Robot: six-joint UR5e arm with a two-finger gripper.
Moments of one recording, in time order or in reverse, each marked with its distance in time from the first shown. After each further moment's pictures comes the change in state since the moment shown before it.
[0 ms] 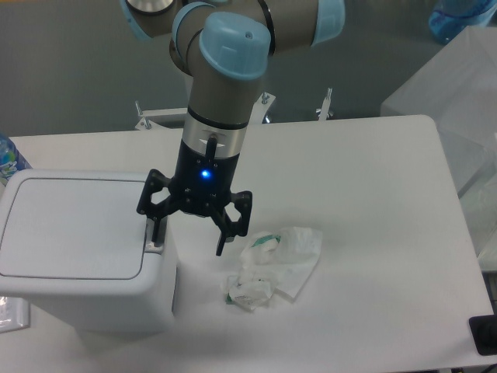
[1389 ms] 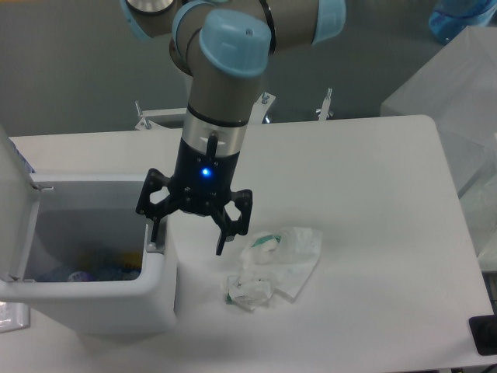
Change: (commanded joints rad) arm 0.009 0.014 0.063 -0.002 -0.002 -0.051
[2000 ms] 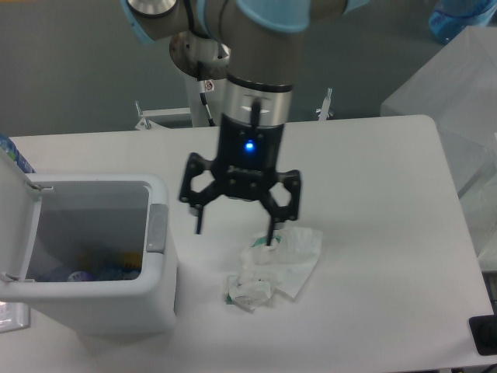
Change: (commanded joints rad) arm 0.127 0.000 0.012 -0.026 0.124 0.397
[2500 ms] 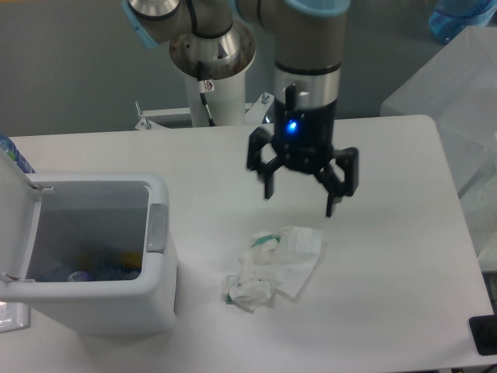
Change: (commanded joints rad) arm 0.074 0.074 -0.012 -0.178 0.143 0.481
